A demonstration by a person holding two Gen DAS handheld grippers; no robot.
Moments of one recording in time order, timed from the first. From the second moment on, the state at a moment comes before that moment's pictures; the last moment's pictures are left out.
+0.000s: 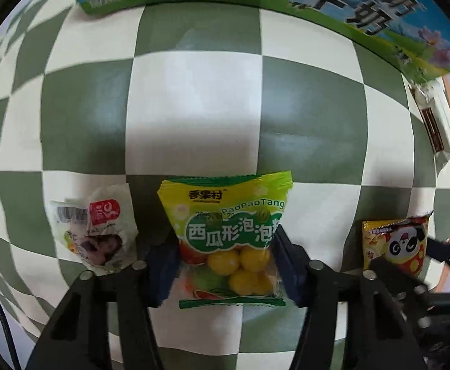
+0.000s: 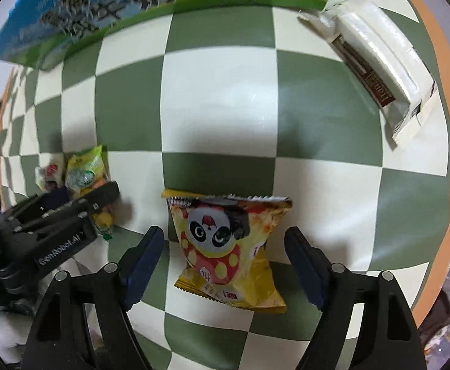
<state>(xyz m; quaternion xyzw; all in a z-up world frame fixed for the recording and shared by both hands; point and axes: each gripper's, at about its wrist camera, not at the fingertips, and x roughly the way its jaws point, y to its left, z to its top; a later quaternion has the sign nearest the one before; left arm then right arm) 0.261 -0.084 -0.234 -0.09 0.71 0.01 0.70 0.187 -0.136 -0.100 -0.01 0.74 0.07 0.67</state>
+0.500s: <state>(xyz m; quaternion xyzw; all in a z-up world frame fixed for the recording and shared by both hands) 0.255 -0.069 -0.218 -0.13 0.70 0.02 0.70 0.154 -0.134 -0.080 -0.02 0.71 0.07 0.70</state>
